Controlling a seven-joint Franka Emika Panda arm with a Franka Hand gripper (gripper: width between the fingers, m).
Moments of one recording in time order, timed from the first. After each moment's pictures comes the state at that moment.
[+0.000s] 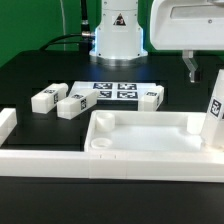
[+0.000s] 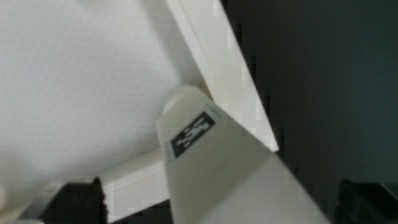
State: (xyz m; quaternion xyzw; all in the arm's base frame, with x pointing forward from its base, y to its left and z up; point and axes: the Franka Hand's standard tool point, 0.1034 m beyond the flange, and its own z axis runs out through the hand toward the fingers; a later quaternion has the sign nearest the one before) arm 0.633 0.112 0.124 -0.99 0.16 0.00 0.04
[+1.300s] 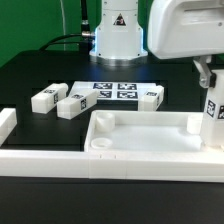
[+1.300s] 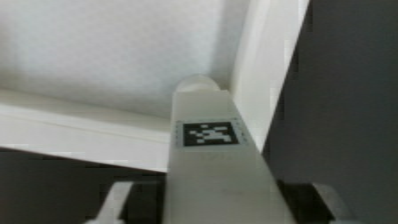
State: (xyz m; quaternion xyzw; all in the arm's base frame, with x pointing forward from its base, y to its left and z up) arm 0.633 0.099 0.120 -1.00 -0.05 -0.02 0.04
